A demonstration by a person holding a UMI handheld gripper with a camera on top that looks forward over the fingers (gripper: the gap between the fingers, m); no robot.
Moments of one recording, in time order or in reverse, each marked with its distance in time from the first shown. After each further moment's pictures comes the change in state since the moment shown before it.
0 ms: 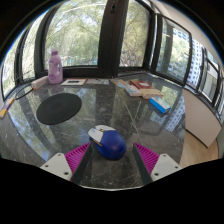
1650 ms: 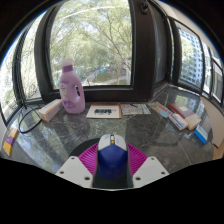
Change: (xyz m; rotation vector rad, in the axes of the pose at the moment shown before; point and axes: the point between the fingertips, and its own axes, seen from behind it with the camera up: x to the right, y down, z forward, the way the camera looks) arm -0.203 -0.179 0.113 0.090 -0.114 0.069
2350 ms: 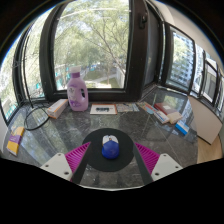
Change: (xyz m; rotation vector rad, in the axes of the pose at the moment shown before) arm -0.024 0.004 -0.133 -0.030 0.117 0.003
